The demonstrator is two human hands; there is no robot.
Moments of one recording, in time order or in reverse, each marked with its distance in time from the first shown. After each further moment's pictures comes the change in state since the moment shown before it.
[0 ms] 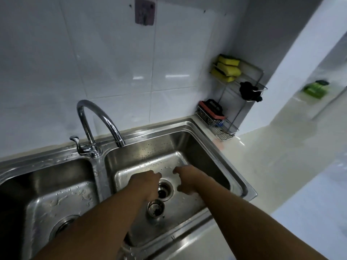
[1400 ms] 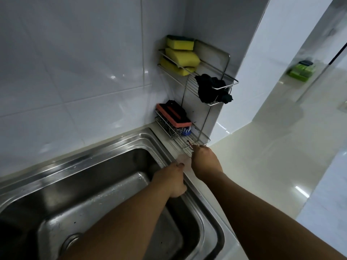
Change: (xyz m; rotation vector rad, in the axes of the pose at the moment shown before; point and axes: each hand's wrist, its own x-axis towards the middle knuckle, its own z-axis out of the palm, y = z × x) left_hand 0.245 0.202 -0.054 -0.107 0.043 0.160; right_hand 0.123 0.258 -0.070 0.141 0.560 0.264
